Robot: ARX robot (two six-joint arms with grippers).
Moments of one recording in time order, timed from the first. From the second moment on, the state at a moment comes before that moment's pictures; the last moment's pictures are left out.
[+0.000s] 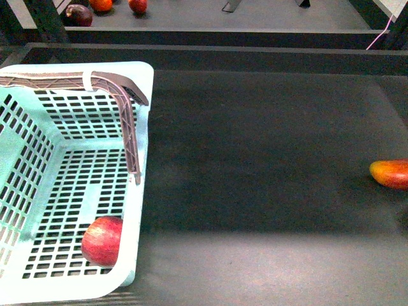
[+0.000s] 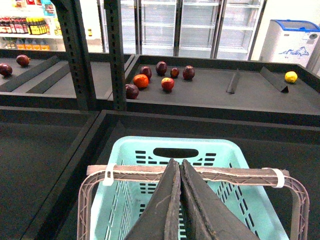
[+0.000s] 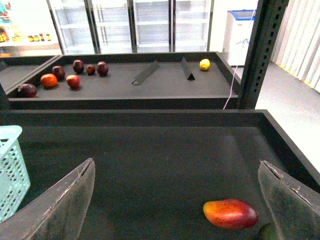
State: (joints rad) left arm 0.00 0.54 0.06 0.47 0.00 -0.02; right arm 0.00 0.01 0.02 0.00 0.00 0.00
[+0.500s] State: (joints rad) left arm 0.00 0.34 0.02 0.34 0.00 -0.01; right arm 0.00 0.01 0.02 0.00 0.00 0.00
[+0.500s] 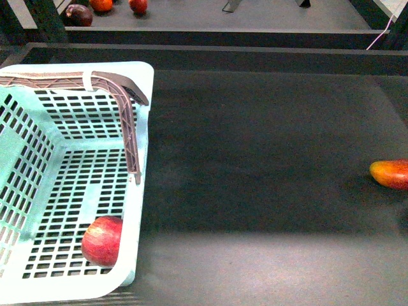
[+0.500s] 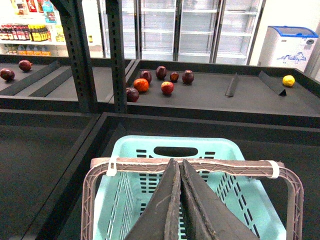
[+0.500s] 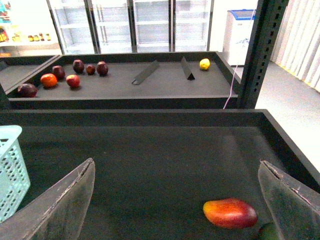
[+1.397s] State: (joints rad) left arm 0.00 0.01 0.02 0.00 0.00 -0.01; right arm 0.00 0.01 0.02 0.00 0.00 0.00
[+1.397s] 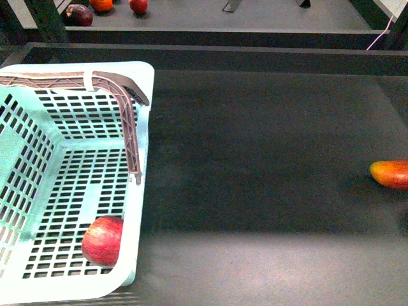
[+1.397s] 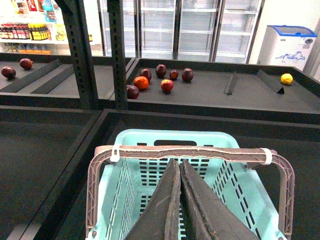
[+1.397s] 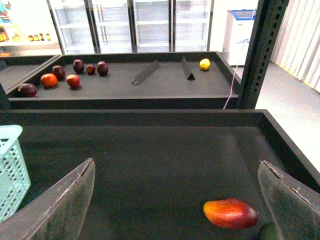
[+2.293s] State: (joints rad) left arm 0.00 0.01 0.02 0.00 0.00 -0.01; right arm 0.00 0.01 0.02 0.00 0.00 0.00
